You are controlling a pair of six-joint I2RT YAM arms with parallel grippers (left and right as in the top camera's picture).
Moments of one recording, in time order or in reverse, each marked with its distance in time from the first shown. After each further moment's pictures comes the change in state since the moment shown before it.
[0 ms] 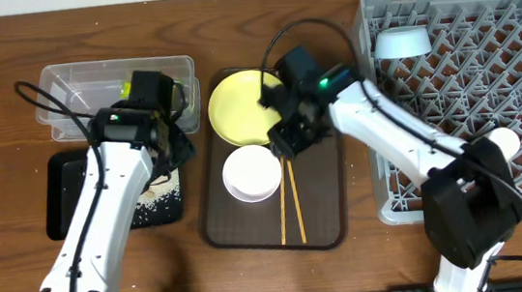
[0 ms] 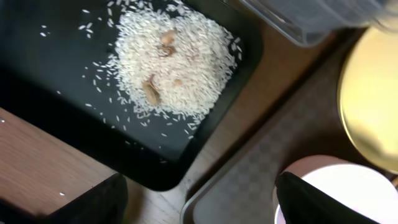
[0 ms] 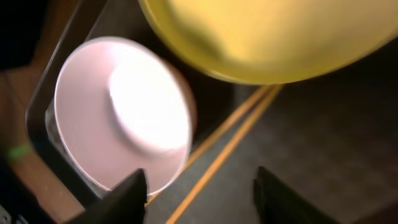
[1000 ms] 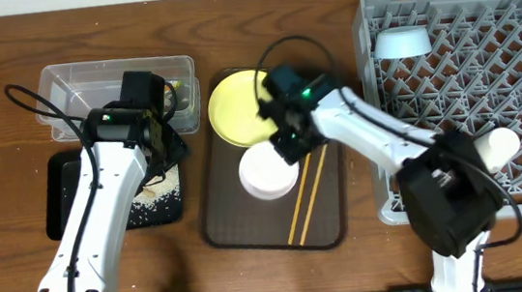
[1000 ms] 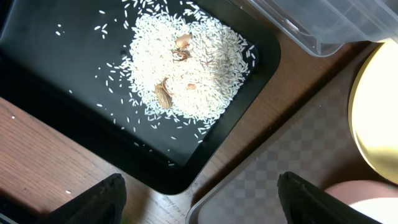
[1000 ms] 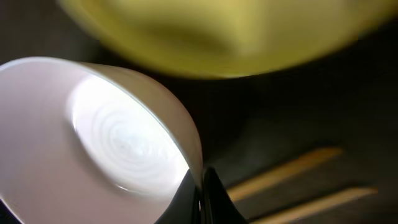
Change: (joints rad) left arm 0.031 0.000 0.000 -0.008 -0.003 0.000; right arm 0.010 0.071 0.000 0.021 0.171 0.030
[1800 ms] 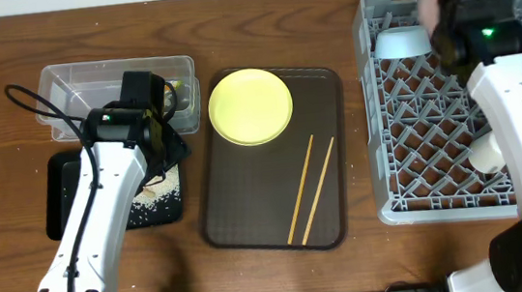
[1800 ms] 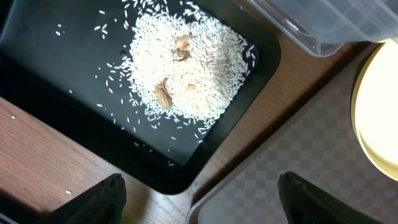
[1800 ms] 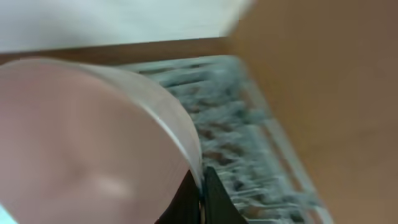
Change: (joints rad) left arm 0.000 0.000 0.000 0.000 0.000 0.000; right arm -0.535 -0.323 0.089 0.266 0.938 -0.001
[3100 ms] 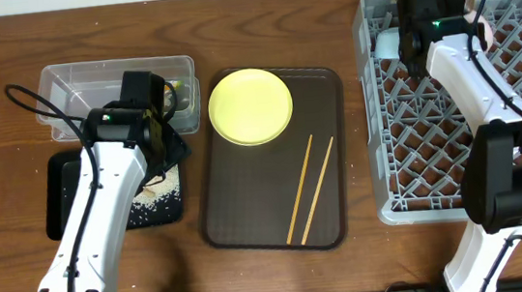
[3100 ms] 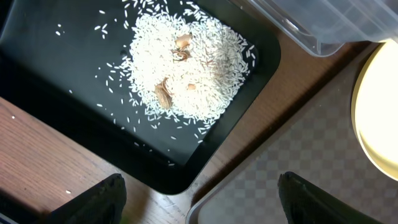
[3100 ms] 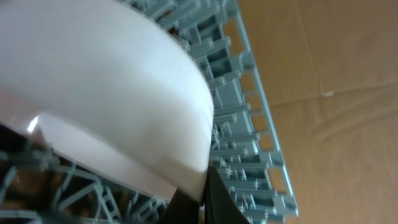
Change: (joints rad) left arm 0.000 0.000 0.000 -0.001 0.000 0.000; right arm 0.028 0.312 0.003 -0.171 0.233 0.085
